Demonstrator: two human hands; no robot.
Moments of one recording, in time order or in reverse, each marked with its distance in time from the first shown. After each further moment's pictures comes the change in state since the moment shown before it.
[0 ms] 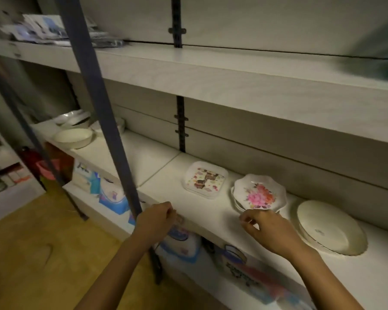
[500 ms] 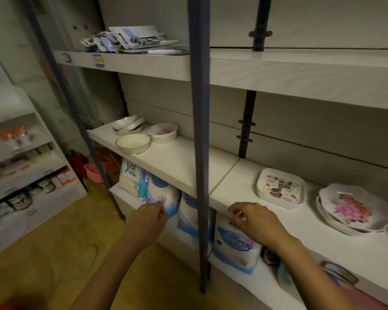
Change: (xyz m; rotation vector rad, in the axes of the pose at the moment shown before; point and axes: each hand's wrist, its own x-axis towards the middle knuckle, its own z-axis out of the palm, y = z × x) left_hand -0.023 -0.221 -0.120 0.163 0.164 -0.035; right_hand 0.090 -0.234 0.069 0.058 -0.006 -0.141
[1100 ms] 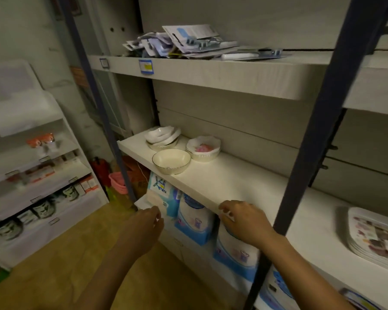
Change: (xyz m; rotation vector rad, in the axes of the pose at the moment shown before) left_hand 0.109 -0.178 -0.048 0.020 0.031 -0.060; right_hand 0.198 -0.147 0.048 -0.003 0.053 -0.157
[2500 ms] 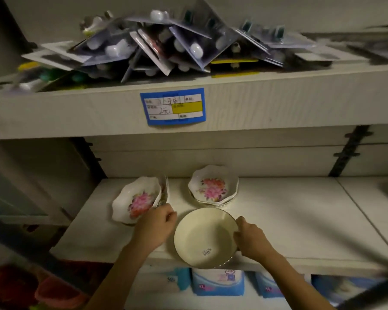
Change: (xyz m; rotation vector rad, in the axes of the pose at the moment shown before) left_hand 0.424 -0.153 0.000 -0.213 -0.346 0.469; right_hand 0.326 -0.049 0.110 0.332 0.049 0.972
